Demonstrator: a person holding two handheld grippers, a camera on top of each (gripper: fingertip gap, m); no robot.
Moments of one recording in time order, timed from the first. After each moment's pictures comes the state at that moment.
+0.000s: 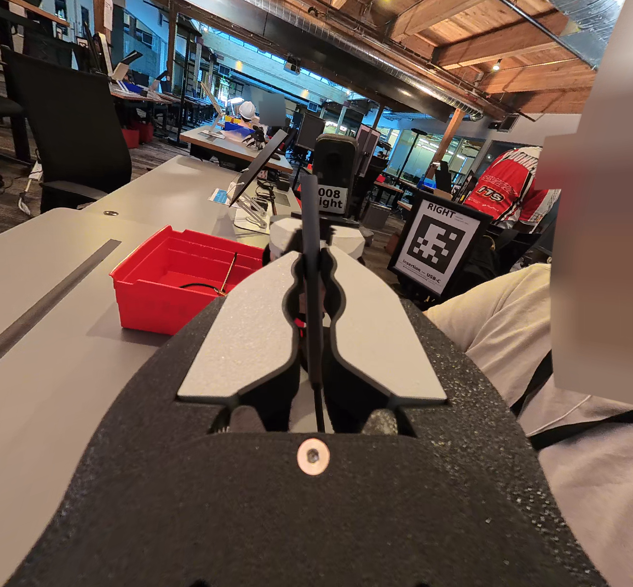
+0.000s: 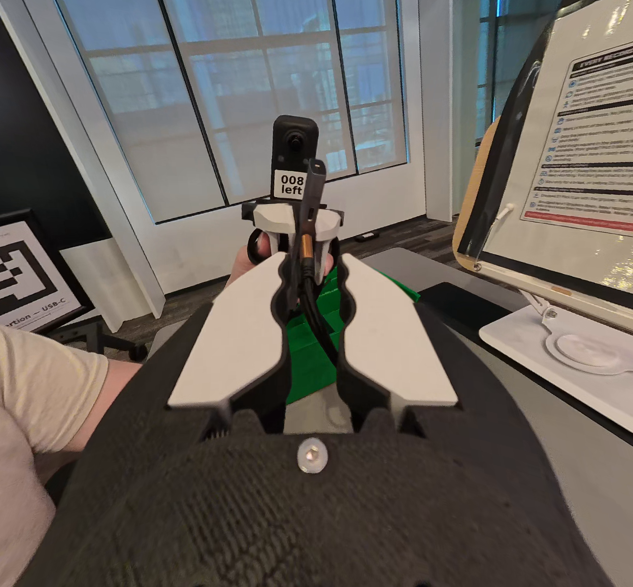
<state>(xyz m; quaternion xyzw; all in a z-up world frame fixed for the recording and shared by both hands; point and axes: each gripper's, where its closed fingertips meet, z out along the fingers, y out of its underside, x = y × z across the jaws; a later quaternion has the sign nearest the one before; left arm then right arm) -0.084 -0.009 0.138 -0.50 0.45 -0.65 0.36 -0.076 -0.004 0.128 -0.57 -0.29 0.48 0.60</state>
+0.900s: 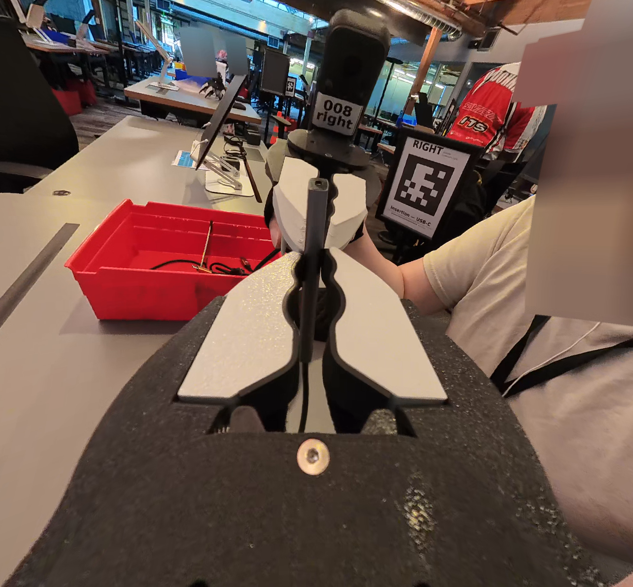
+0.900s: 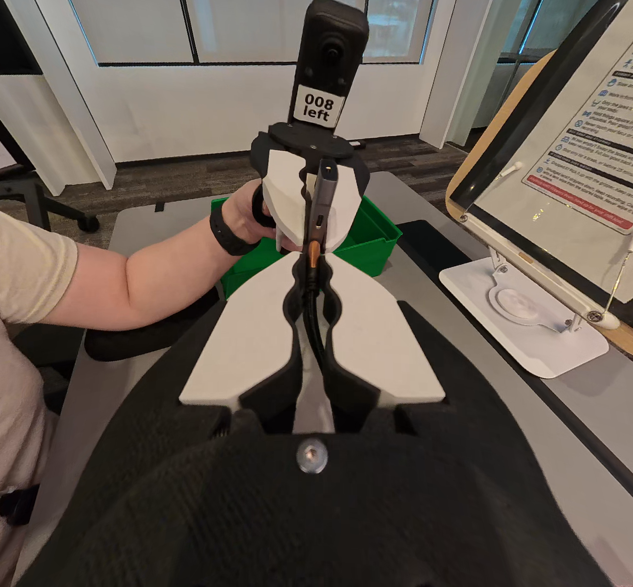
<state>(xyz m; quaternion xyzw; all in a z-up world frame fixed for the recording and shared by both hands) -0.066 -0.030 0.107 -0.47 0.54 -0.62 0.32 -0.071 -0.022 0.103 -0.63 -0.43 0.35 0.54</state>
